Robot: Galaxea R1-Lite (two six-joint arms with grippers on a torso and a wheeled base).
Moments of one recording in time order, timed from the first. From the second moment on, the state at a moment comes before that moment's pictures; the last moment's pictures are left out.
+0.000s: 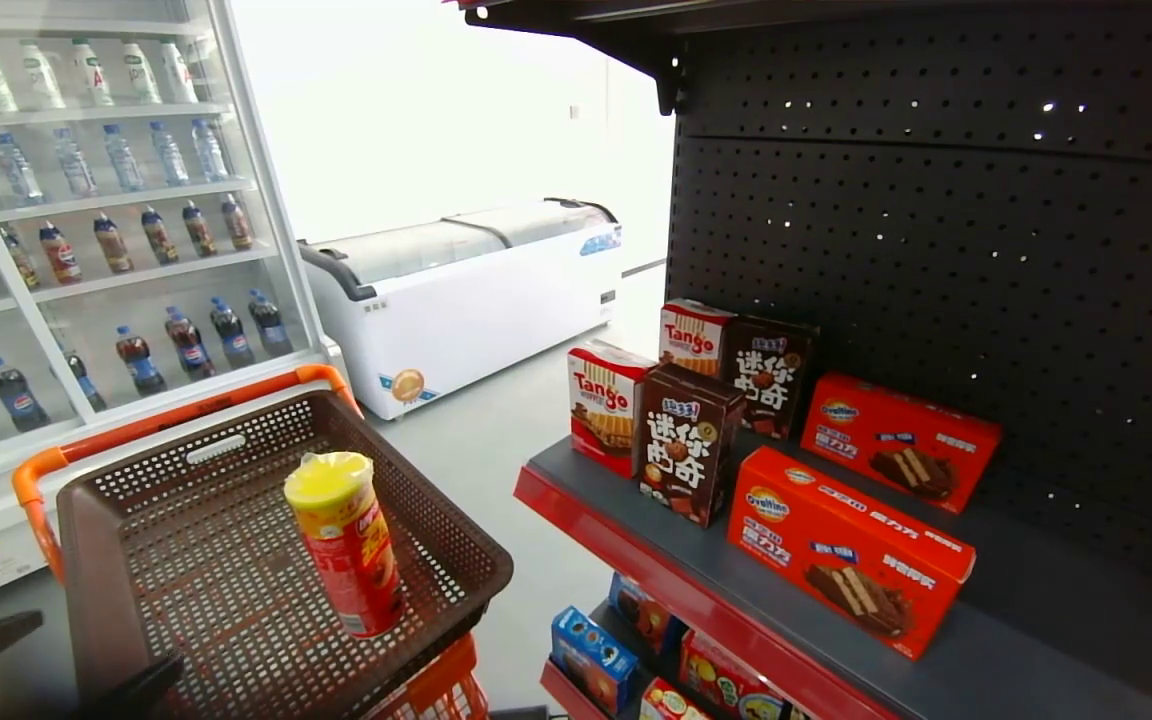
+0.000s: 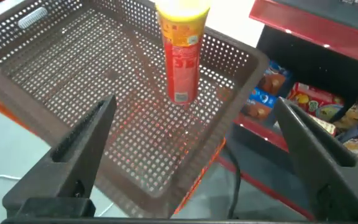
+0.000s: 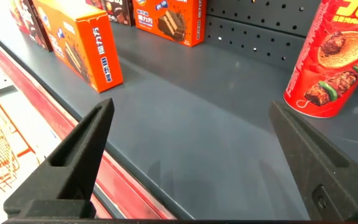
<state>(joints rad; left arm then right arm) -0.06 0.82 -0.35 -0.08 -0.07 0.02 0.00 0.00 0.00 0.01 -0.01 0.00</state>
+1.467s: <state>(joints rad) -0.03 1.82 -0.20 -1.17 -0.13 0.05 0.00 0.00 0.00 0.01 -0.01 0.00</state>
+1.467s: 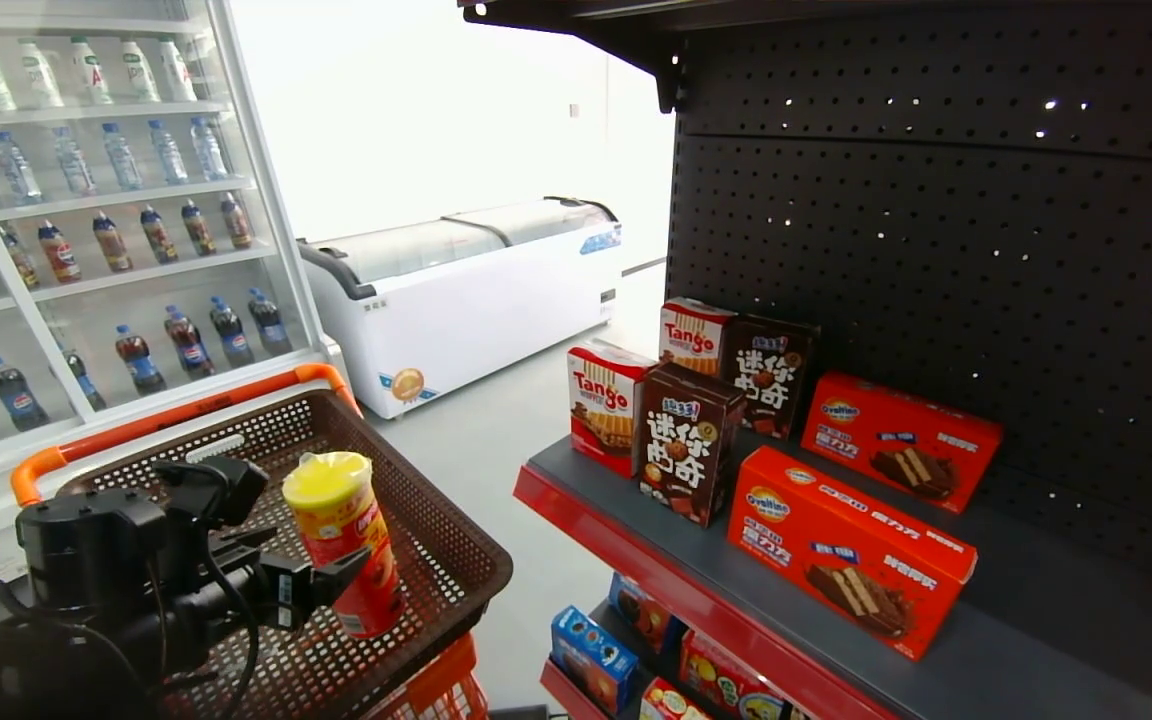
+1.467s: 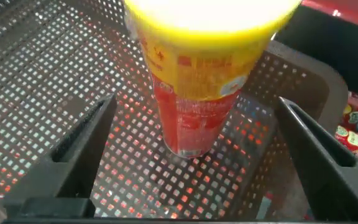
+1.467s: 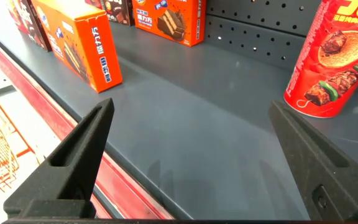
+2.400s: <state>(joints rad) -0.05 2.09 -0.29 -1.32 -0.12 0.05 0.00 0.00 0.00 0.01 -0.01 0.00</state>
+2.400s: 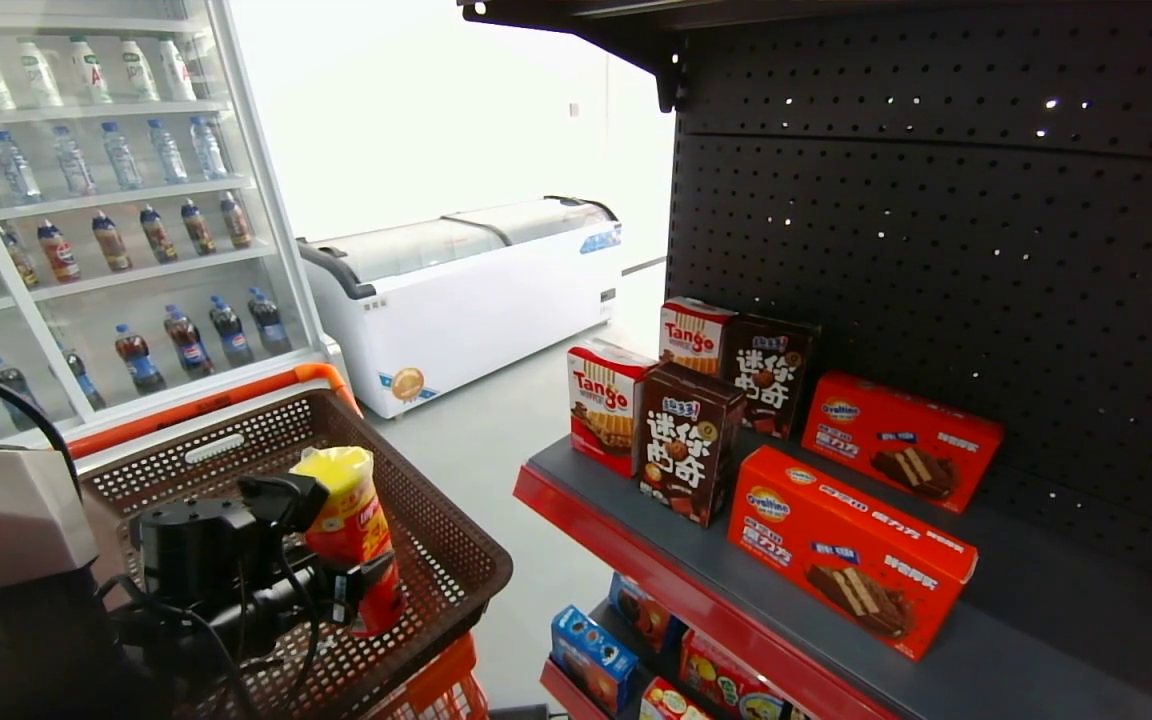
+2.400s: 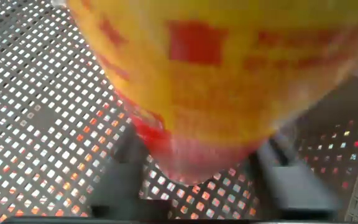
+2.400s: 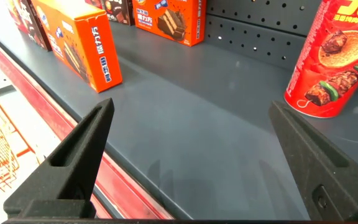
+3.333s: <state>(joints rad) -0.21 1.67 -0.50 -0.78 -0.14 0.11 0.00 0.00 0.00 0.01 -0.01 0.00</state>
